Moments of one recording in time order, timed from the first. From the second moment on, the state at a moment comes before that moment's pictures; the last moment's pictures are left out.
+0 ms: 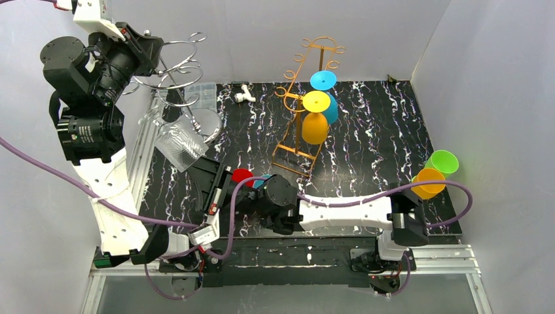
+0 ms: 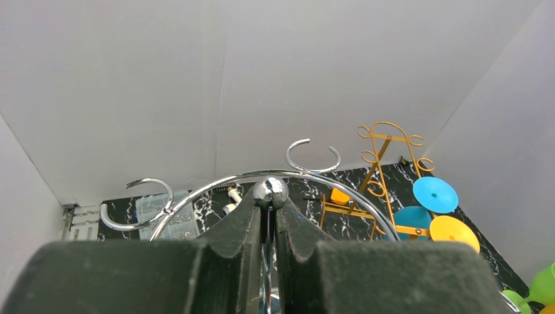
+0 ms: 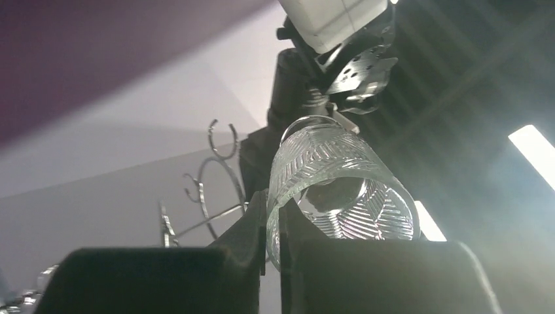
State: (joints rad) left arm 0.09 1.37 2.28 -0.80 0.36 -0.20; right arm 1.51 1.69 1.39 0.86 0.02 -1.80
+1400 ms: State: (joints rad) left arm 0.09 1.38 2.29 -0.79 0.44 -0.21; right arm 1.28 1.80 1.45 1.26 0.05 -2.08
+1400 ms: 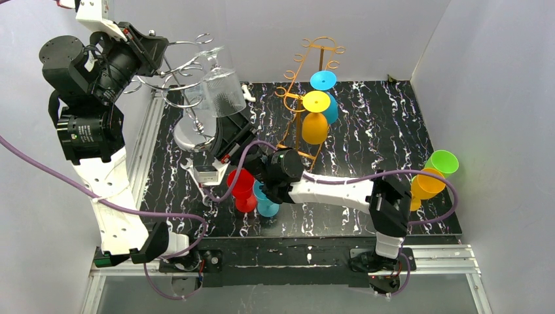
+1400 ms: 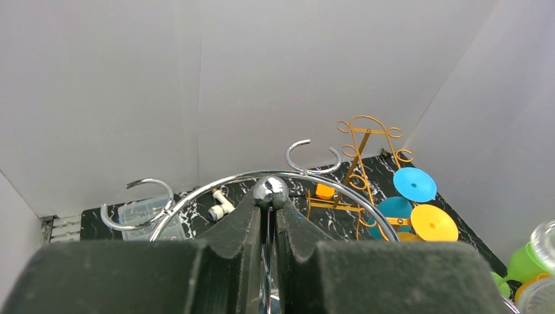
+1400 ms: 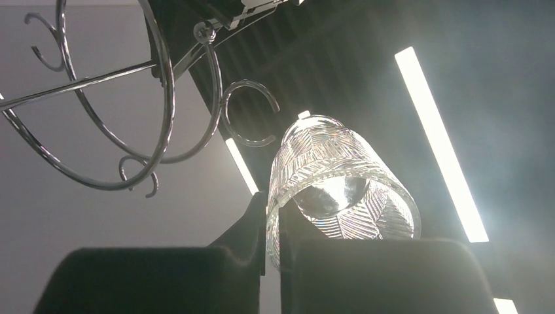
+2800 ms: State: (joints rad) left arm 0.09 1.36 2.27 -0.79 0.49 -0.26; right arm 1.30 1.96 1.52 1.27 0.06 -2.08
